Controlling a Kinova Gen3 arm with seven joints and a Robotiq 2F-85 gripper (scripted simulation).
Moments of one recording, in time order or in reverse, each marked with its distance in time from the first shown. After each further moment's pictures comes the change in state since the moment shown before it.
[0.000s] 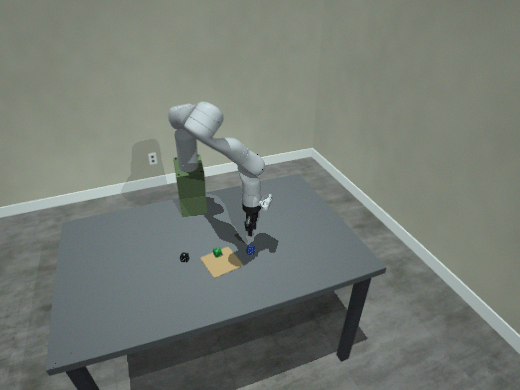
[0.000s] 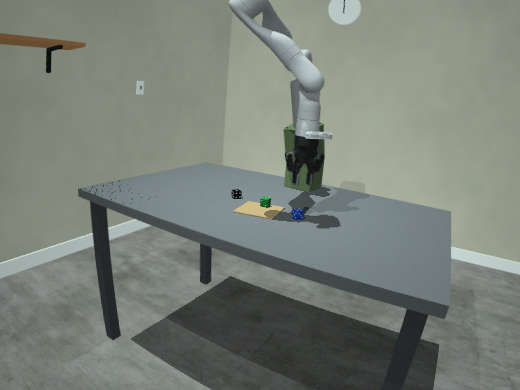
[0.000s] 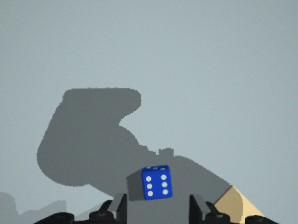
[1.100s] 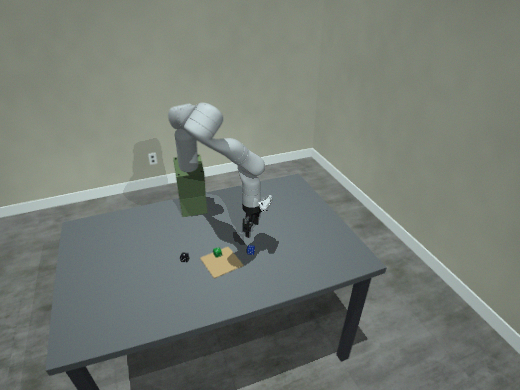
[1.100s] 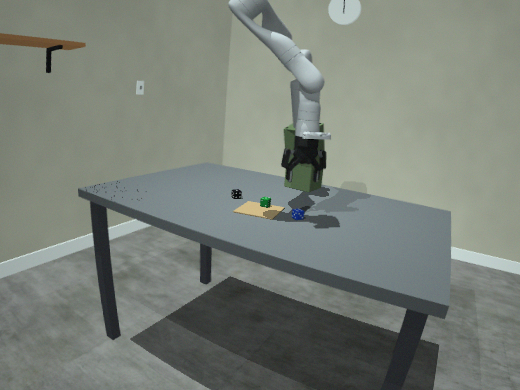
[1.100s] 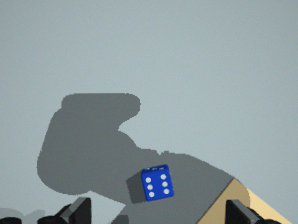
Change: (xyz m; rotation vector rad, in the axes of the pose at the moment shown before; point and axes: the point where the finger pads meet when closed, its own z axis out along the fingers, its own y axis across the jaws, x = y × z) arm 0.000 0.000 0.001 -0.001 0.000 0.102
